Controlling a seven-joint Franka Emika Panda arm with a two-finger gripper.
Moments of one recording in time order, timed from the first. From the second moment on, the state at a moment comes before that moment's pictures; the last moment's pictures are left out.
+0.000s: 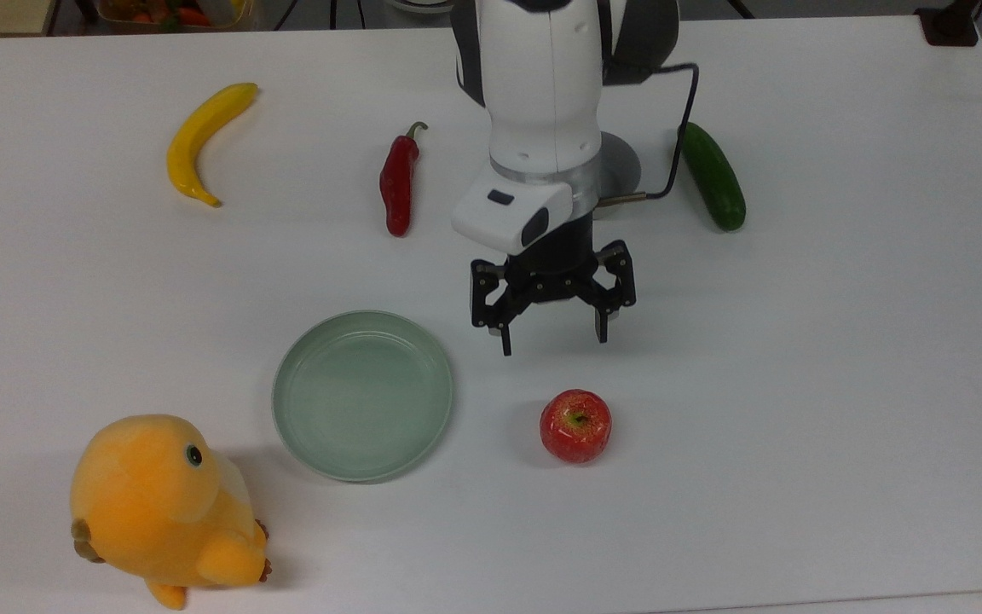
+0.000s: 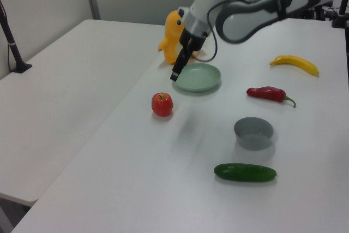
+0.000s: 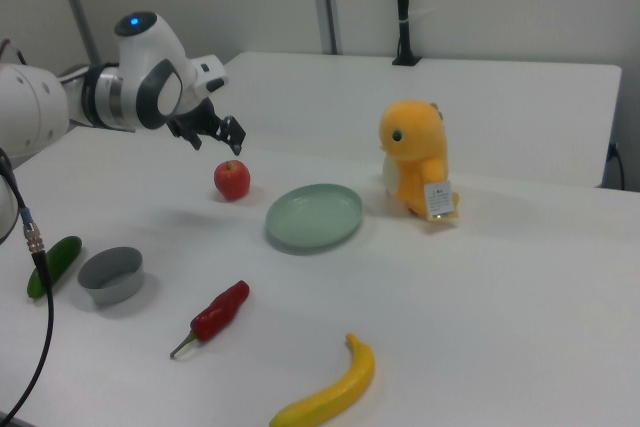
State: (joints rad) arm 0.29 0.55 -0.03 -1.42 0.03 2.41 0.06
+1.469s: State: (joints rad) arm 0.34 0.79 -0.03 -1.31 -0.26 2.63 0.32
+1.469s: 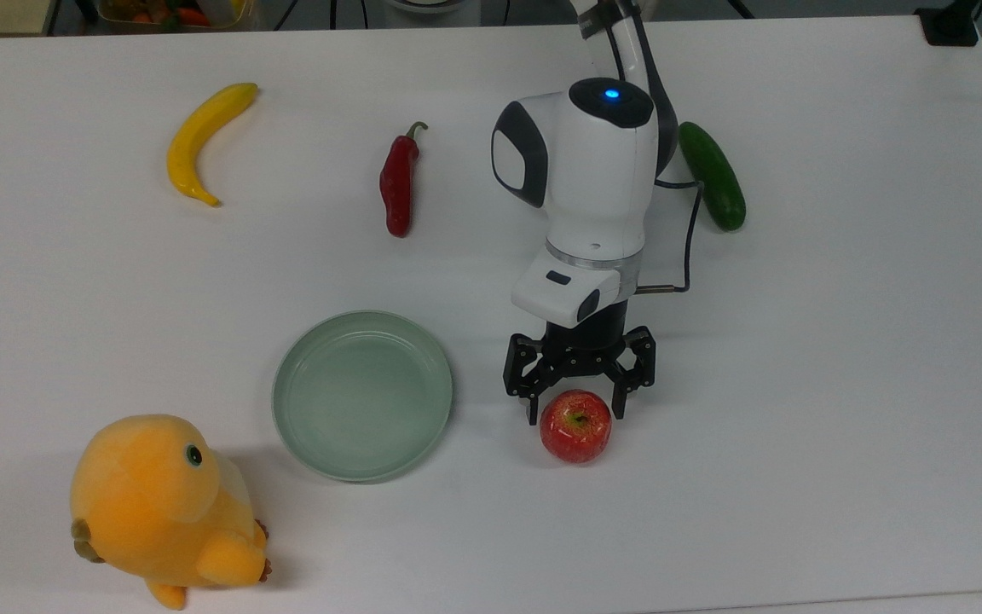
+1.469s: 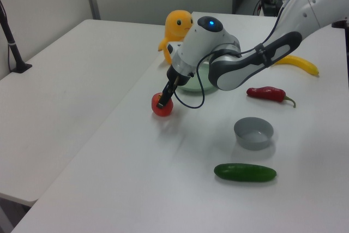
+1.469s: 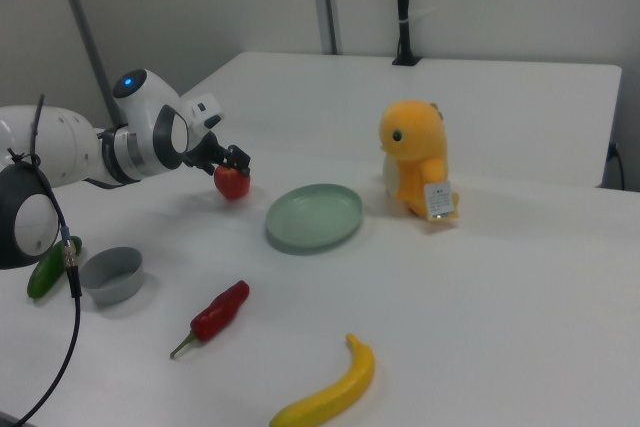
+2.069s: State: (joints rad) arm 0.34 0.81 -0.03 -1.31 -0.32 2.66 0.32
